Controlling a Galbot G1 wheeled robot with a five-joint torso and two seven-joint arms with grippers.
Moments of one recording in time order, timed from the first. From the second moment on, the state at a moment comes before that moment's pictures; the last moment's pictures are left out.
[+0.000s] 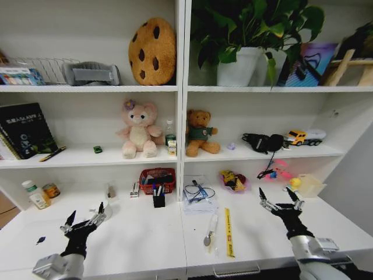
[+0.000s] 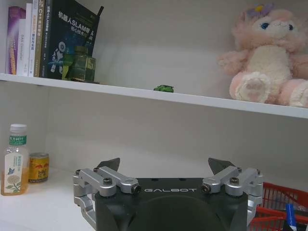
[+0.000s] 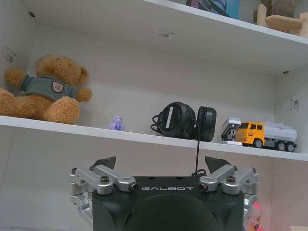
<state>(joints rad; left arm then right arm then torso) 1.87 -1.32 -0.82 -2.36 -0.50 0.04 -0.29 -1.85 1.09 0.87 2.23 0.43 0.18 0.19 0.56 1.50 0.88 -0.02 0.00</state>
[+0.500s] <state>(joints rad) 1.87 -1.32 -0.83 -2.36 -0.51 0.03 -0.28 -1.81 1.04 0.84 2.23 0.48 0.16 0.19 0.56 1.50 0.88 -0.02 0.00</state>
